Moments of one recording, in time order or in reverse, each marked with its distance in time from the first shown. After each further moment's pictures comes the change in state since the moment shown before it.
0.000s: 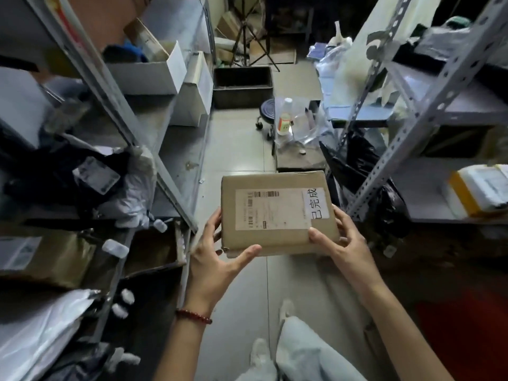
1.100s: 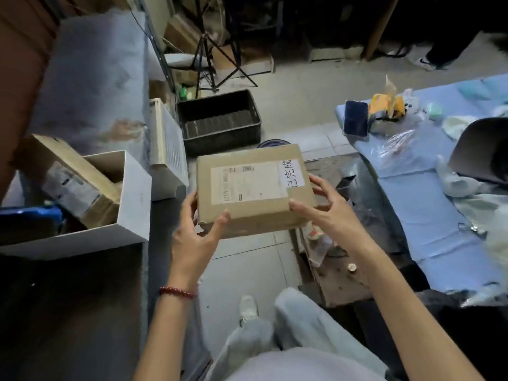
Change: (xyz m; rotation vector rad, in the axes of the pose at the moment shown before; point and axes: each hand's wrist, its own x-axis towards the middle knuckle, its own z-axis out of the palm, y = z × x) left_hand 0.756 0.035 -0.015 -0.033 -0.164 -0.026; right_hand 0.680 -0.206 0.171 -0.095 0.010 0.079
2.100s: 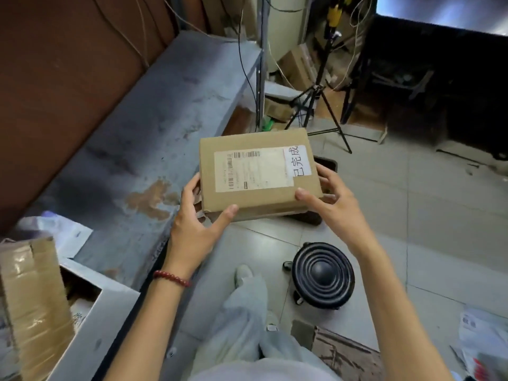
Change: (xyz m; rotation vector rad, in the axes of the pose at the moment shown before) left_hand 0.466 0.073 -0.012 0.006 0.477 -0.117; right_hand 0.551 -0.201 0.052 -0.084 -0.428 -0.231
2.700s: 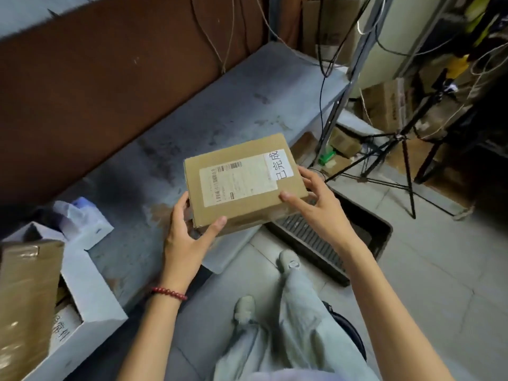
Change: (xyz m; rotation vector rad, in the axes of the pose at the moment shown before) left_hand 0.118 -0.036 -0.007 -0.088 0.411 -0.258; right_hand 0.221 -0.044 0.073 -0.098 -0.432 -0.120
